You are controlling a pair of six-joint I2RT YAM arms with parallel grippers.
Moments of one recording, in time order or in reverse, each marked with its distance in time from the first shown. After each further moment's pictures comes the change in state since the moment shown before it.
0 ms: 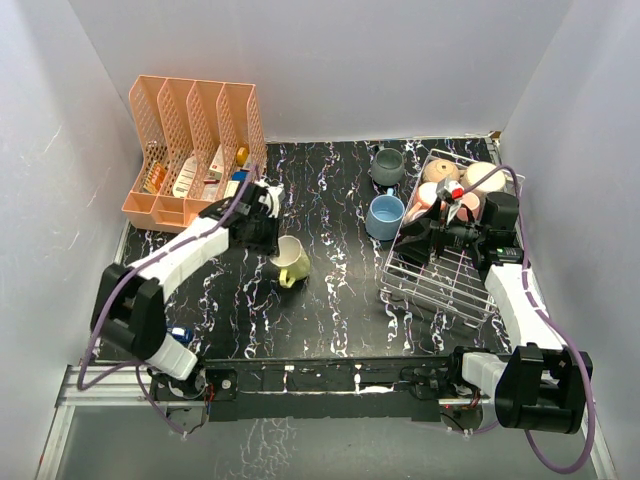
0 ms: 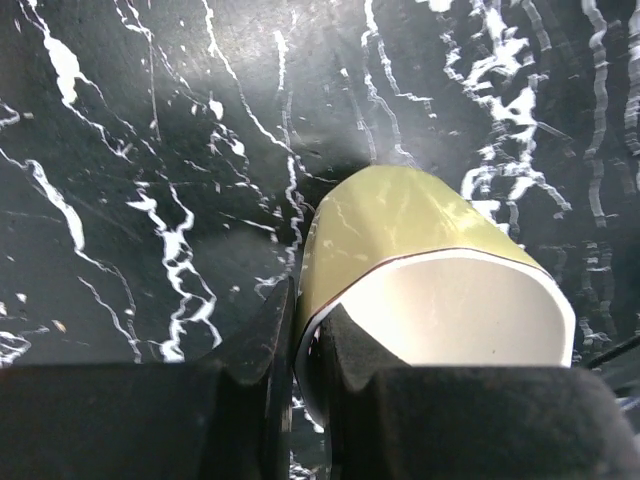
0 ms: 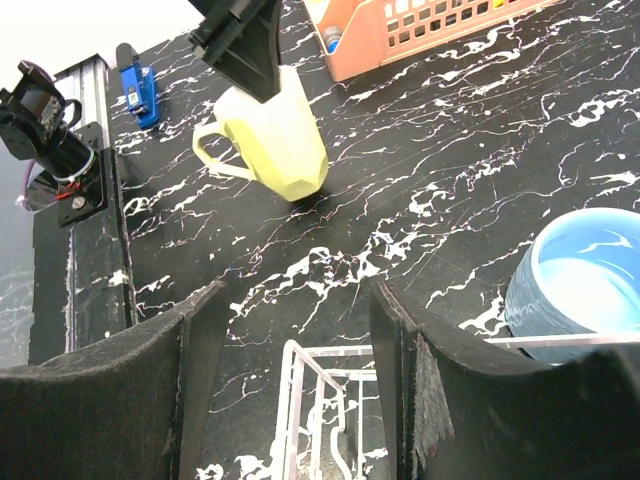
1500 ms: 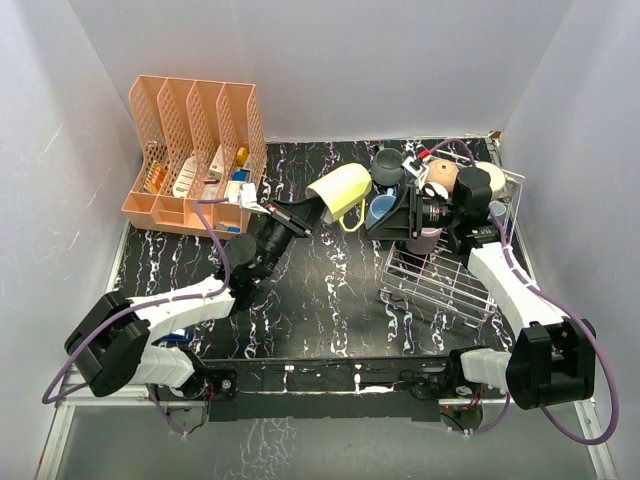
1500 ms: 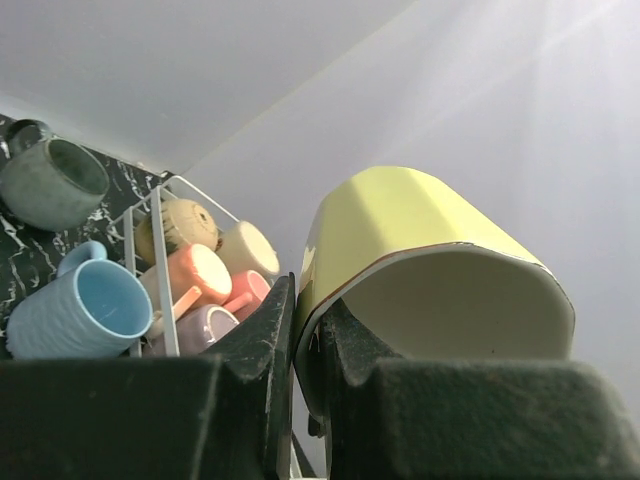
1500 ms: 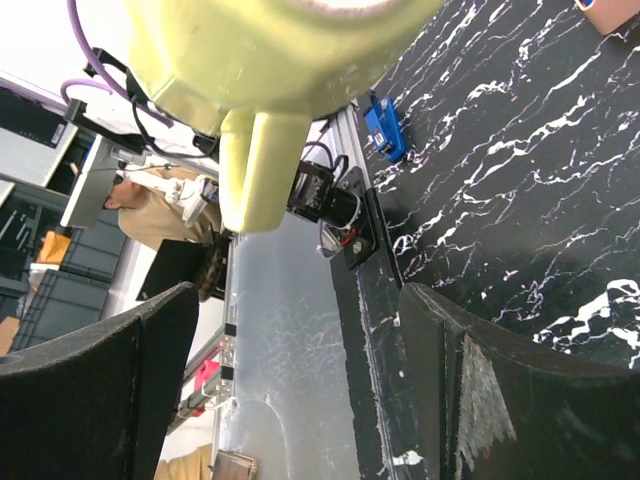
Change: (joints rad) left arm -0.338 -0.268 -0.523 1.641 -0.385 -0.757; right arm 0.249 0.127 0.159 0.235 -0.065 0.930
